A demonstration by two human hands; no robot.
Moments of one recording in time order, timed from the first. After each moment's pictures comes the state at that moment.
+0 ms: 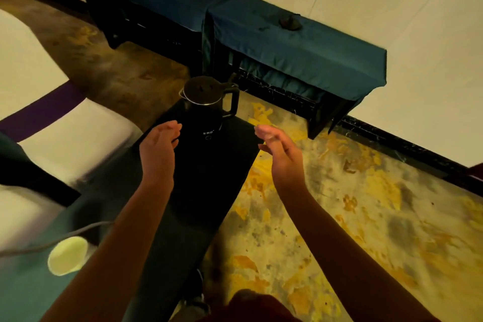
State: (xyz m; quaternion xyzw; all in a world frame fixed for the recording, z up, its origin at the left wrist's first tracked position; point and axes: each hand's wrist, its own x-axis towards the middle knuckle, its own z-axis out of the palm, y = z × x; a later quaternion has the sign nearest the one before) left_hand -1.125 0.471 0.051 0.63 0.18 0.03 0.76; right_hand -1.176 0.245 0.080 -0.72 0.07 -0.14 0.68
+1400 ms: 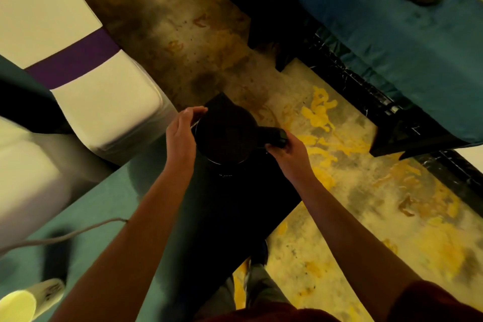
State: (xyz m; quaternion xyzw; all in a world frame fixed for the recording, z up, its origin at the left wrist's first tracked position) left_hand -0.863 0.437 -0.050 0.64 0.31 0.08 0.69; right_hand -0.835 0.206 -0.071 -0.82 0.06 0.17 0.54
